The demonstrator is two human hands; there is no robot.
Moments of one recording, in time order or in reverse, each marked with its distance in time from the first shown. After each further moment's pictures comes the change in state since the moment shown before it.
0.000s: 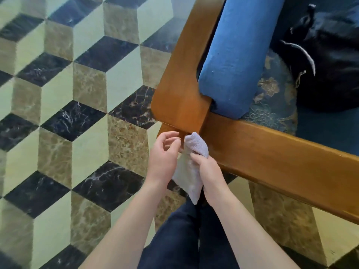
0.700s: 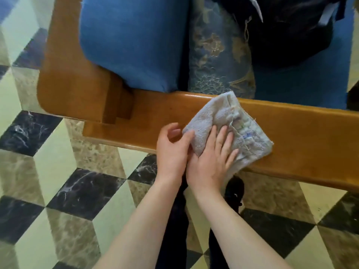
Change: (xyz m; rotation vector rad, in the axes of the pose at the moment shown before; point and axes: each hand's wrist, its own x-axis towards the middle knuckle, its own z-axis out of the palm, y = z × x) left_hand -0.018 -0.072 0.209 -0.009 -0.053 -0.137; right_hand 0.076 0.086 -0.150 -0.919 0.639 -0.299
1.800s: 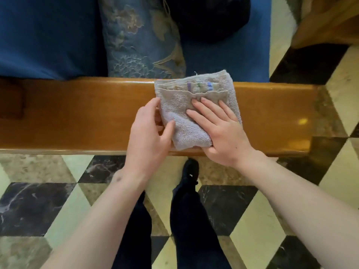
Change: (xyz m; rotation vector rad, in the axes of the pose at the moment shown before) left_hand -0.050 -0.002 0.124 0.564 -0.324 0.579; right_hand 0.101 0.227 -0.123 -0.190 0.050 -0.777
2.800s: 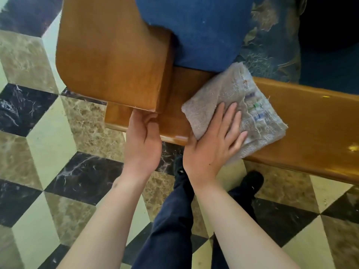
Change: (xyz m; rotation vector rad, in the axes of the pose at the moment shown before) left_hand -0.019 -0.198 -0.231 -0.234 0.314 -0.314; right_hand 0.155 -0.343 0.138 0.061 0.289 0.733
